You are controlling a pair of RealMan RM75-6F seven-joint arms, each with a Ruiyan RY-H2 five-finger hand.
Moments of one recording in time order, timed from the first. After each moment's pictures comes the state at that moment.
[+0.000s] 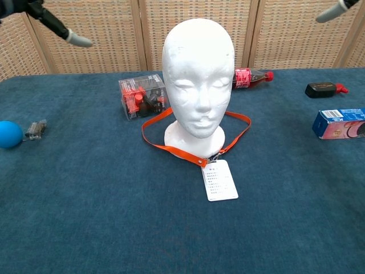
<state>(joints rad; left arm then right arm) -0.75 -1.29 -0.30 -1.55 1.14 1.09 0.12 0.73 -1.13 0.37 -1.68 -0.84 1.12 -0.12</state>
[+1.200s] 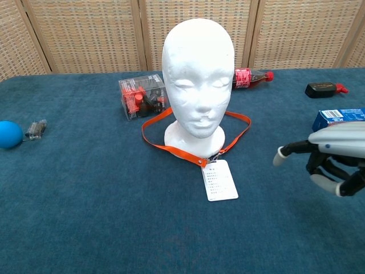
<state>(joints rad) -0.32 -1.08 -0.07 -1.77 1.26 1.38 0.17 0.63 -1.21 0.00 -1.79 -1.30 0.80 -0.27</state>
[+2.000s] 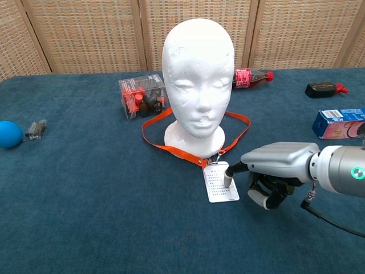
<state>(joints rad) -0.32 -1.07 -0.10 -1.78 1.24 1.32 0.18 0.82 -1.48 0.02 -1.71 -0.87 0.79 -0.59</state>
